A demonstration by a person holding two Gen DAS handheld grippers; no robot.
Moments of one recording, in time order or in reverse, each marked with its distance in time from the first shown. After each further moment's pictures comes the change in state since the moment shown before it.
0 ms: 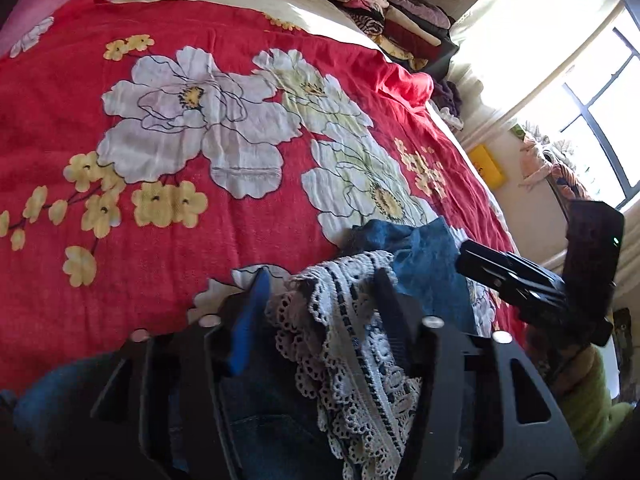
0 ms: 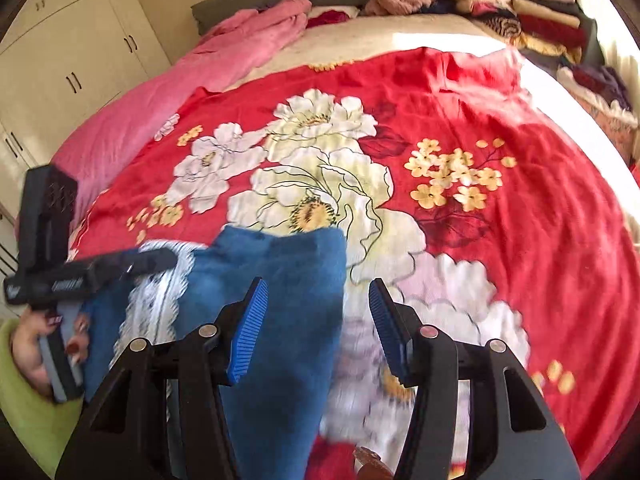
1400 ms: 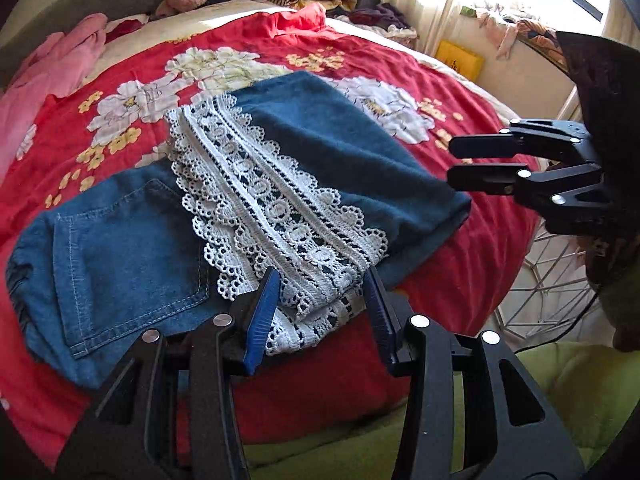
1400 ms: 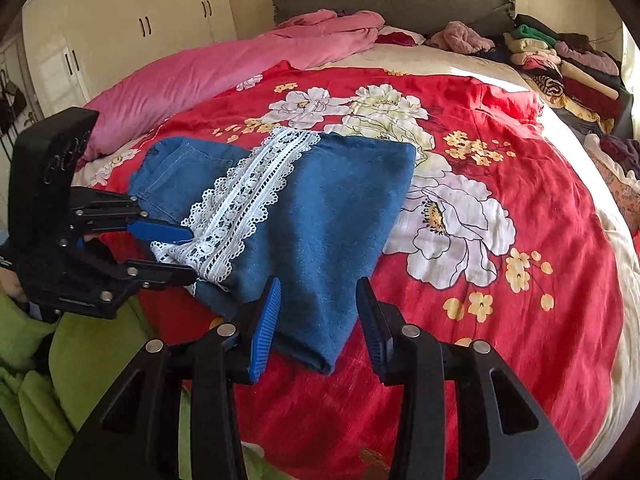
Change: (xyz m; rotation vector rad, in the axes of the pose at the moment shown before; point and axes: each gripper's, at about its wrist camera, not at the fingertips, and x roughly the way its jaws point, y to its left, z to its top) left arm -0.040 -0.106 -0.150 0.439 0.082 0.205; right arm -0.105 0.046 -0.133 -0.302 -0.073 0.019
